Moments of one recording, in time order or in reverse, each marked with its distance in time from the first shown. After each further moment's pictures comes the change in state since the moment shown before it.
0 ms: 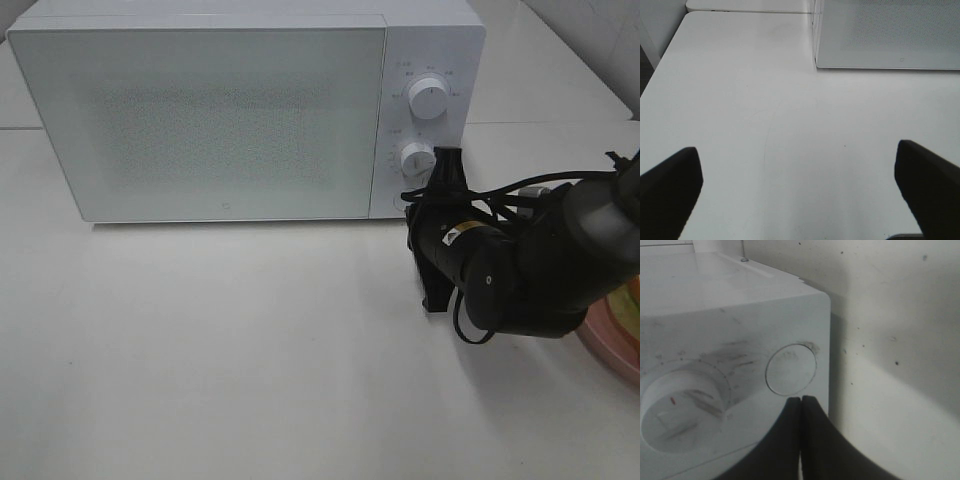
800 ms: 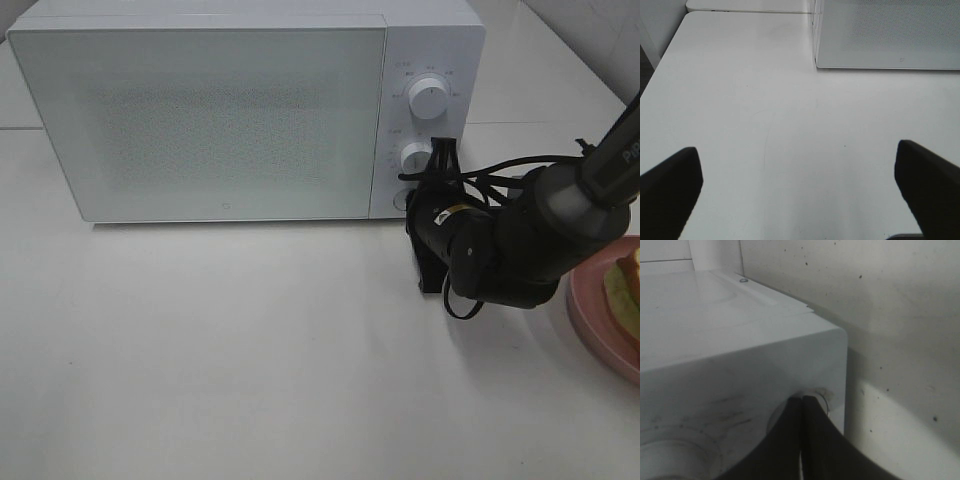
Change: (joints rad) left arm 0.000 0.000 0.000 0.000 0.000 0.005; right arm -0.065 0.085 -0.125 -0.003 0.045 -0.028
